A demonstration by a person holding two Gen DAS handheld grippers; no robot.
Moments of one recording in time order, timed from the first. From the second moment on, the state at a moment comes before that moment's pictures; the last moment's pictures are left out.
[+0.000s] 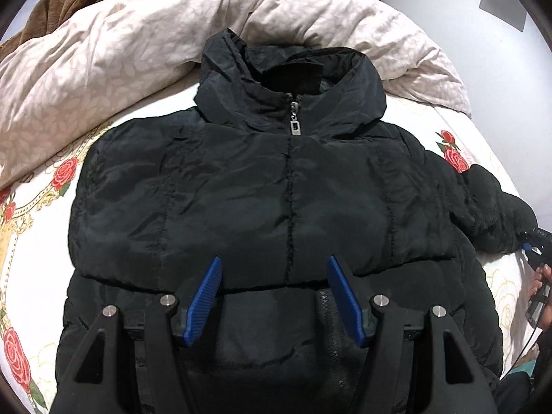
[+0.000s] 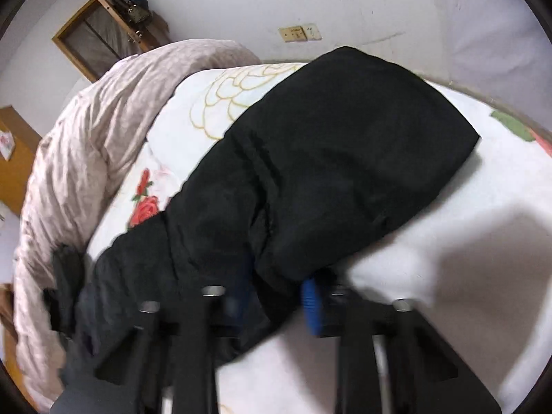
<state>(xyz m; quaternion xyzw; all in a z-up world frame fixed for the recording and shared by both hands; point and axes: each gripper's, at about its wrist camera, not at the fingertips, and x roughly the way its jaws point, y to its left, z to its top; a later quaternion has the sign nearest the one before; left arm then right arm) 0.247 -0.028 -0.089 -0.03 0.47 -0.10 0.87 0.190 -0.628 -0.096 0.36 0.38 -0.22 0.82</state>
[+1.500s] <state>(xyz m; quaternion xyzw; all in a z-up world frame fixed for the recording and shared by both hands) 0.199 0.110 -0.048 -0.17 0.43 -0.05 0.89 0.254 -0.180 -0.037 0.07 0.48 0.19 0.85</state>
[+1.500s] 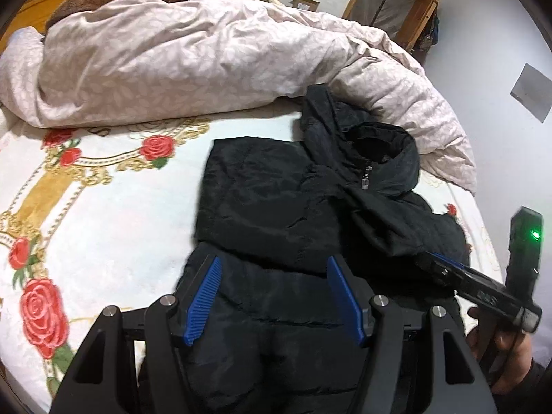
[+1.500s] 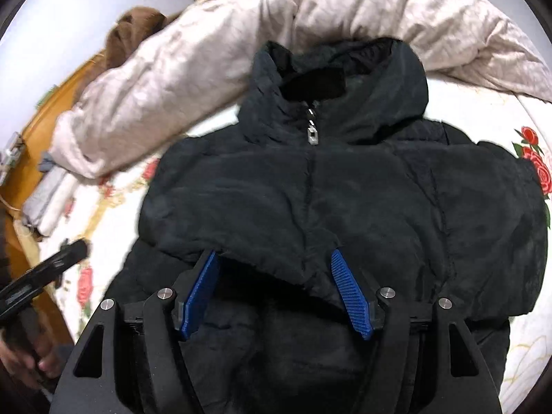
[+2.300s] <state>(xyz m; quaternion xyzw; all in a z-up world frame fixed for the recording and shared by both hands) 0.317 0.016 -0.104 -0.08 0.46 -0.10 0.88 0.277 -0.316 -0.053 0.05 0.43 0.00 0.90</state>
